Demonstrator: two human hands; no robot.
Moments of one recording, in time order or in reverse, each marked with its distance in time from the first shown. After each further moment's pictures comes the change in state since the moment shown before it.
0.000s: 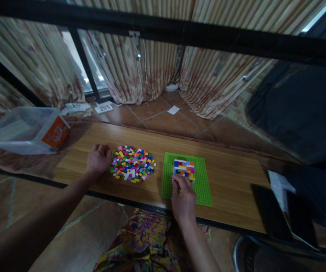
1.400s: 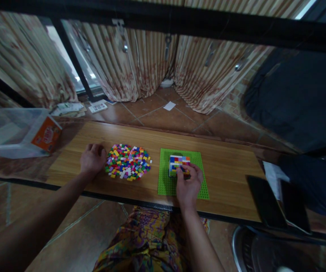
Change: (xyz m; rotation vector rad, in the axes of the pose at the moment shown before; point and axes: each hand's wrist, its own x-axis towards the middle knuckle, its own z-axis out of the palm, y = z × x) left_hand 0.000 0.003 -0.004 0.031 0.004 -0.002; right_hand 0.019 0.027 0.006 0.058 0.293 0.275
